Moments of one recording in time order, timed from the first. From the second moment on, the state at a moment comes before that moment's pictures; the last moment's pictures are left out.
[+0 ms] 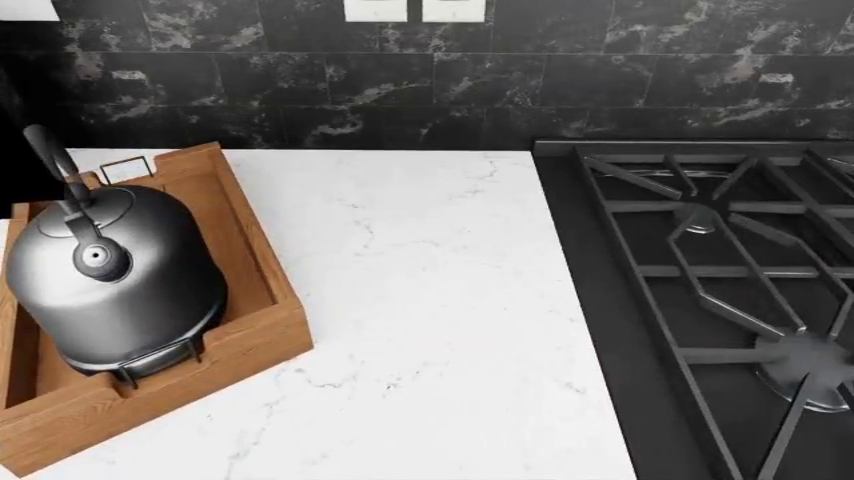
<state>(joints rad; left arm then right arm) -1.20 -1.36 1.18 0.93 -0.88 0.50 -1.19 2.34 0.77 -0.53 -0.39 1.46 1.33 1.04</state>
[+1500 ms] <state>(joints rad) -1.14 -1.41 1.18 0.91 -0.87 0.58 -1.17 2.21 0.25 -0.48 0.35 0.94 0.85 0.42</state>
